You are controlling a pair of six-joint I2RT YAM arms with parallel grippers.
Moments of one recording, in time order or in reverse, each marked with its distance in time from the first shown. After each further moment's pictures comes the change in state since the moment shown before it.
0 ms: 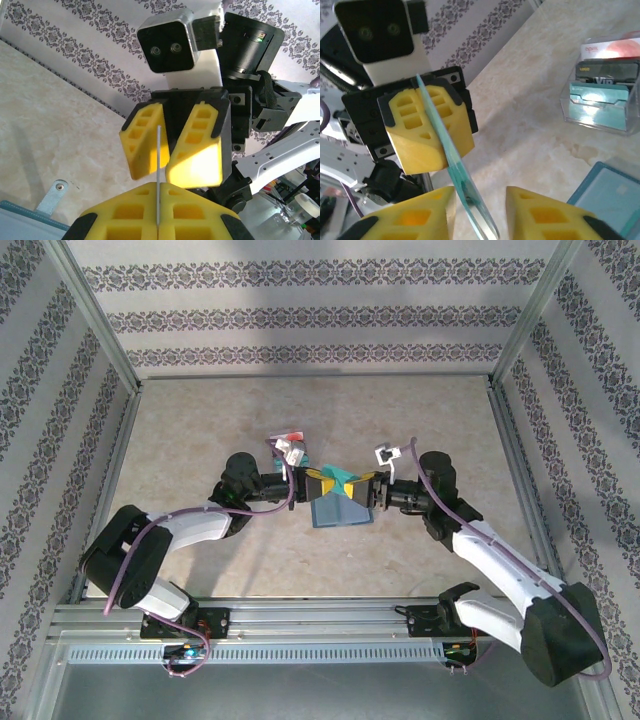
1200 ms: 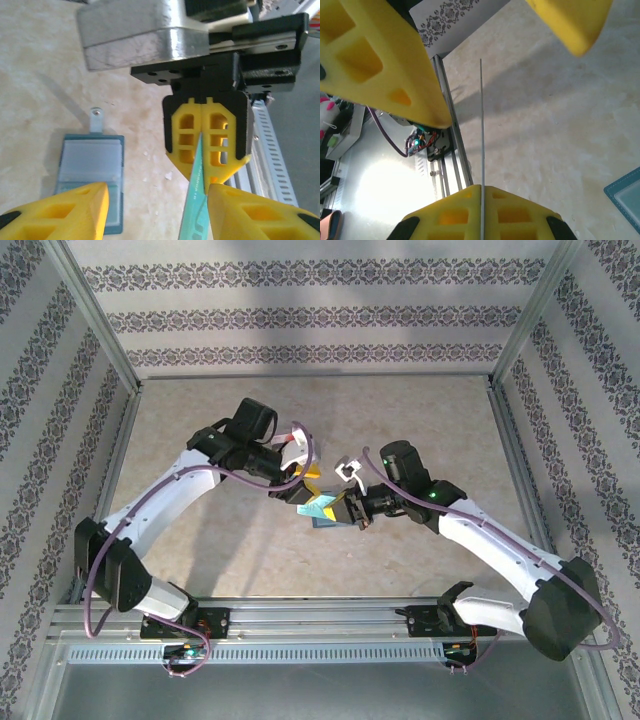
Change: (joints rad) left arm 0.029 -0.020 0.727 -1.759 -0.003 1.227; right arm 0.193 0.118 0.277 -0.532 -0.036 -0.369
